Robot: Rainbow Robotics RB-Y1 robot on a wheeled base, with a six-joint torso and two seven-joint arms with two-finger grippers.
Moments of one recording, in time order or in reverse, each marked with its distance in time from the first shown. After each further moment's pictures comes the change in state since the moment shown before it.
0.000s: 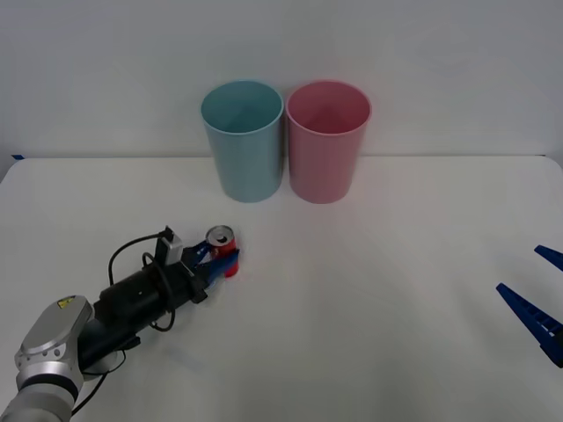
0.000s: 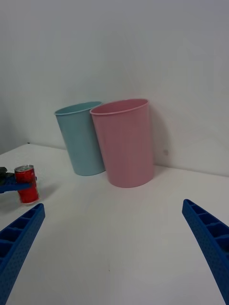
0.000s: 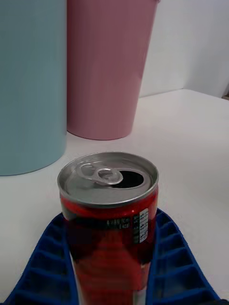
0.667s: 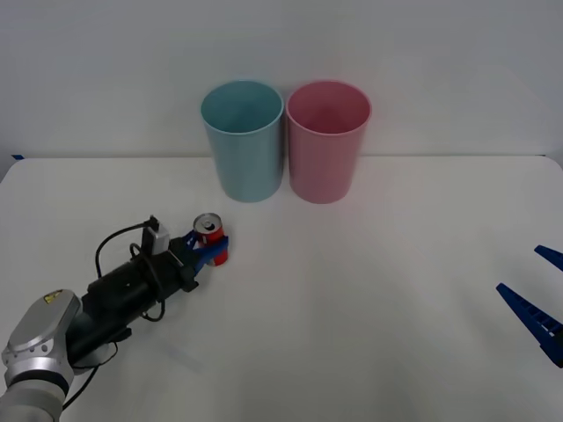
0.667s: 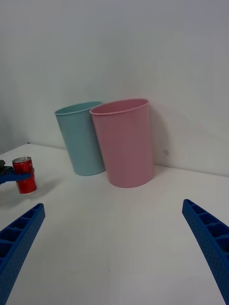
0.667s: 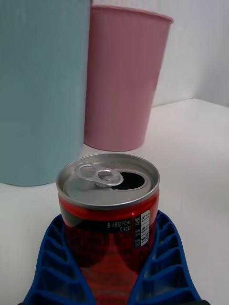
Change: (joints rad) right arm 0.000 0.000 0.000 0.000 0.000 0.000 0.000; left arm 0.000 0.021 0.026 -0.041 0.040 0.000 0.018
